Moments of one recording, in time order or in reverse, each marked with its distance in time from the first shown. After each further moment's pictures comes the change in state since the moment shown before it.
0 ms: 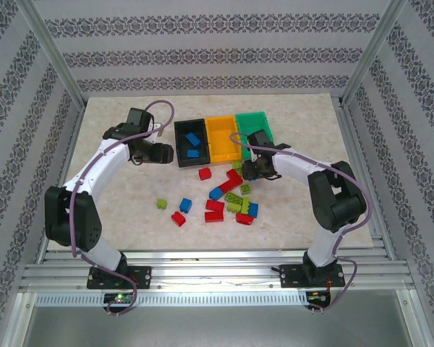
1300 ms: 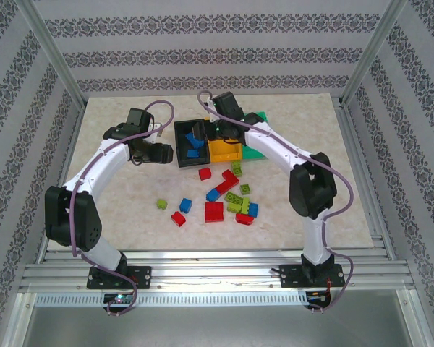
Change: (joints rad) left arm 0.000 0.002 0.000 0.000 -0.017 0.000; right arm 0.157 0.243 0.653 0.027 -0.258 0.111
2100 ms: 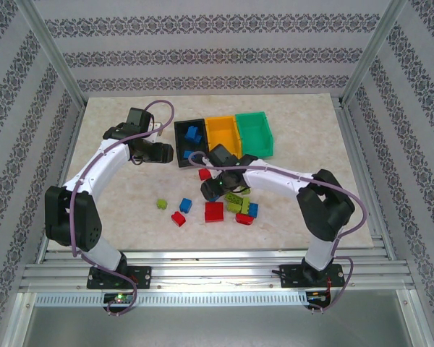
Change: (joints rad) left arm 0.000 0.000 0.000 0.011 0.003 0.000; right arm 0.211 -0.246 -0.552 -0.080 0.117 -0.085
